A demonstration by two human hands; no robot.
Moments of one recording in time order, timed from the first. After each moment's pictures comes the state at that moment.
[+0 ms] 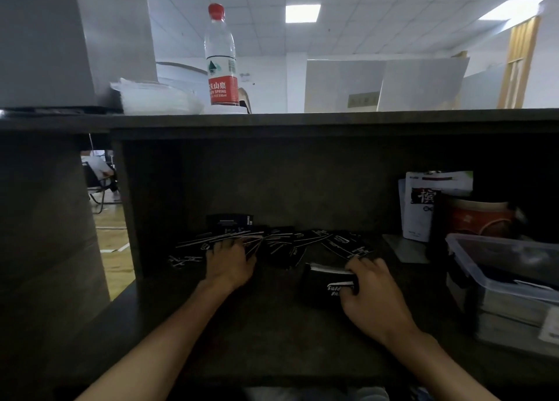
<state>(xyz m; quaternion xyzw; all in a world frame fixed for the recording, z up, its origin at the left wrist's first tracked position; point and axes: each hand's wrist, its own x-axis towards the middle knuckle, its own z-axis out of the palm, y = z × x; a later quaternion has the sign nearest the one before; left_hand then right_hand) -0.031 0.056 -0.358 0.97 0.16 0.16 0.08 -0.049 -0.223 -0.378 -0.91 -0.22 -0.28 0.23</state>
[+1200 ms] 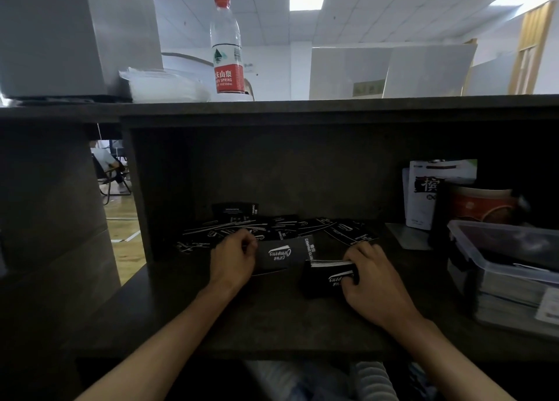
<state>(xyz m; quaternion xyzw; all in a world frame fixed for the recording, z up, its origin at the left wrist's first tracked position) -0.063 0.053 -0.375 0.89 0.07 0.34 0.30 -0.058 -0.223 -0.379 -0.90 -0.26 -0.27 0.23</state>
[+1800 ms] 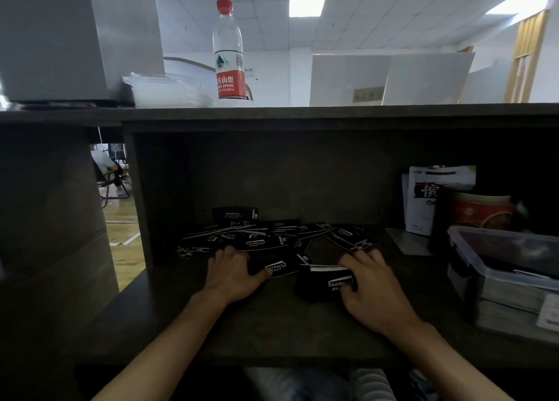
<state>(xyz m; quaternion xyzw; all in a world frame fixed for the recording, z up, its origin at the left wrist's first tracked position) -0.063 0.064 -0.380 0.98 0.12 0.15 0.09 -0.055 -0.222 -0.381 -0.91 -0.27 -0.26 0.18</state>
